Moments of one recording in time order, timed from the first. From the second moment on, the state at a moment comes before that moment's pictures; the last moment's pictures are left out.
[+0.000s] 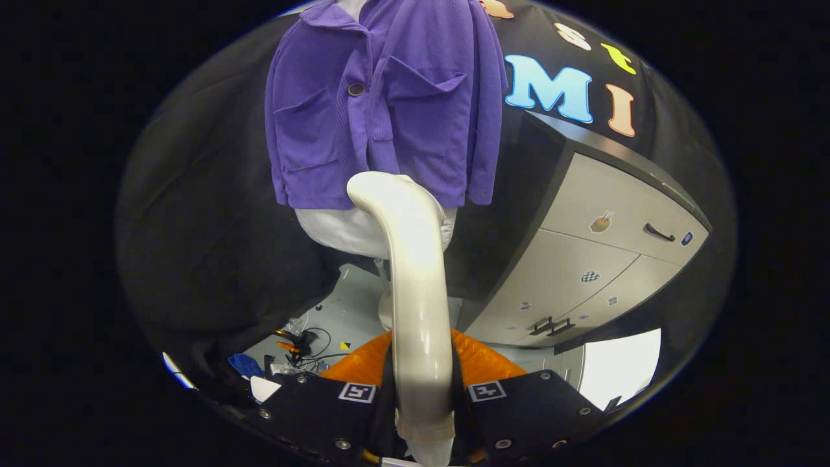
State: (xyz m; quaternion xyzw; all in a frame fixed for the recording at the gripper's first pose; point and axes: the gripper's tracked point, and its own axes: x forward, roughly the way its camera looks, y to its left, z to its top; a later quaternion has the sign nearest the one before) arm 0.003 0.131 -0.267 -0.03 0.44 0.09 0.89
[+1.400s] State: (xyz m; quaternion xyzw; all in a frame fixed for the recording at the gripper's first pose) arm 0.156 0.283 0.107 0.04 0.01 0.19 0.98
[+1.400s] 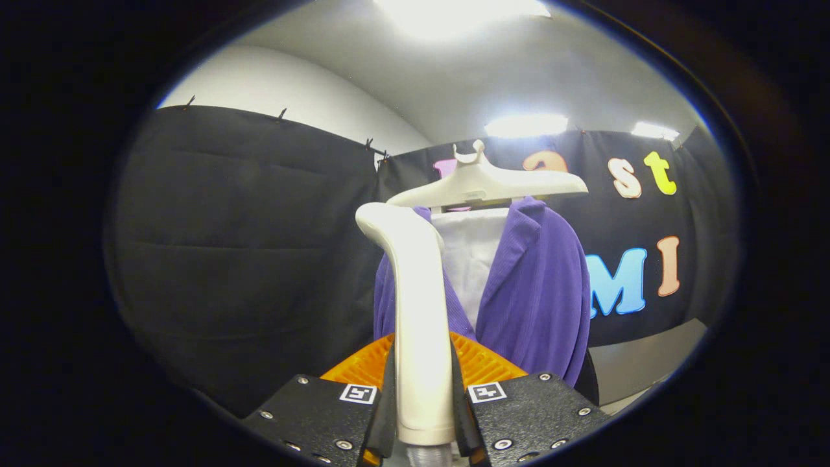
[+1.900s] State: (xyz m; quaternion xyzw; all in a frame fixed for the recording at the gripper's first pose) arm 0.197 0.313 0.066 0.01 0.00 0.11 0.99
